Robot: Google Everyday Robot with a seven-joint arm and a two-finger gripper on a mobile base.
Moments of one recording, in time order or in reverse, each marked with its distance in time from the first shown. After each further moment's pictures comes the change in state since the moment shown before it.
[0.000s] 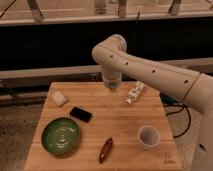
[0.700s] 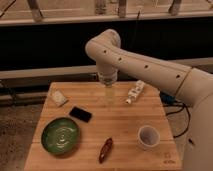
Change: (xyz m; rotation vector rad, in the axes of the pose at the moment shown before) arm -0.017 -0.009 -0.017 0.003 0.021 0.005
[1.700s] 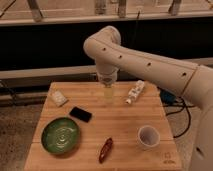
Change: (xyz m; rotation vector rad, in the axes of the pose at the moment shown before) arm 0.001 0.018 -0.019 0.009 0.001 0.044
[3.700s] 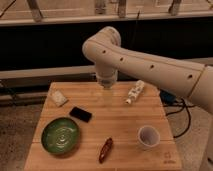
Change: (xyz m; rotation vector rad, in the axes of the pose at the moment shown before) arm 0.004 0.012 -0.006 0.030 -0.002 0.116
